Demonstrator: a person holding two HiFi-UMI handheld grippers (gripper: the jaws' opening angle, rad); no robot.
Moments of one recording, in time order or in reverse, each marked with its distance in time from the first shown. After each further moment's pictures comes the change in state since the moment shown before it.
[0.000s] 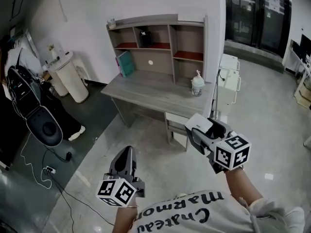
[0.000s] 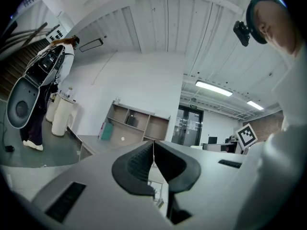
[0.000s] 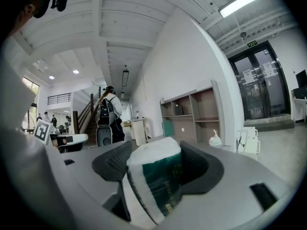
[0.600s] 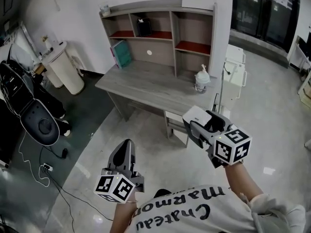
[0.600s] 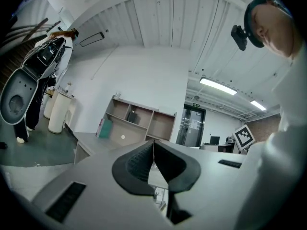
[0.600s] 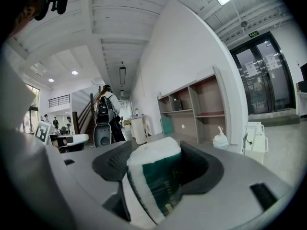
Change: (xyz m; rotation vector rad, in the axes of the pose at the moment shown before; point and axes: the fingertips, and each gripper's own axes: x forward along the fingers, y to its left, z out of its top) left arm 0.096 0.038 -0.012 -0.022 0.020 0.004; right arm 0.095 -0.056 0.001 0.027 0.043 0.030
